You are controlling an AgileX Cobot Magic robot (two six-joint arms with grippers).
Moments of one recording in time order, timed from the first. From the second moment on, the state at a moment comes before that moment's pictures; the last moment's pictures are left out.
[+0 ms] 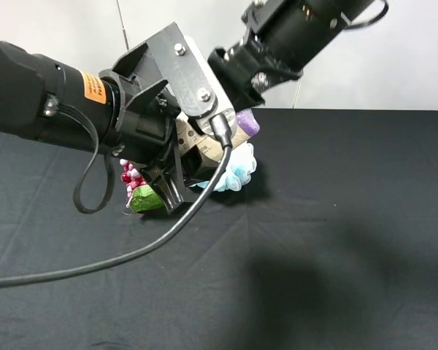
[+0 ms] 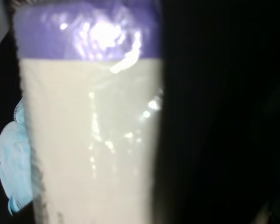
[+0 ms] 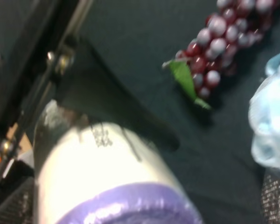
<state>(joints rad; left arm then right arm) -0.89 1.36 -0.81 -0.20 0.10 0.59 0.58 1.58 -1.42 0.59 1.06 -0.59</state>
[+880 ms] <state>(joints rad) -0.89 1.36 -0.81 -0.20 0.12 0.59 0.43 1.53 -1.58 0.43 1.18 -0.48</state>
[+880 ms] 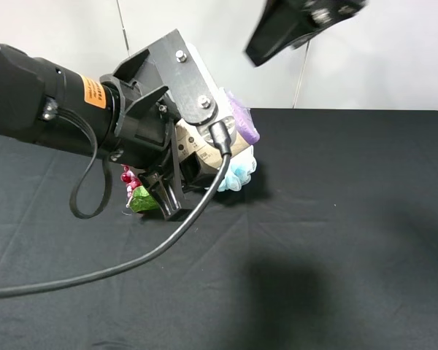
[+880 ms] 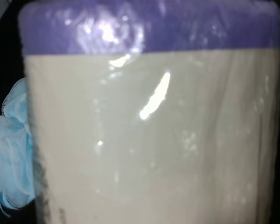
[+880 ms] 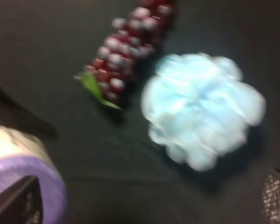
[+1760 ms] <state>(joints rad) -0.89 1.36 -0.81 -0.20 0.12 0.59 0.42 0.80 -1.07 0.03 1.22 -0.07</state>
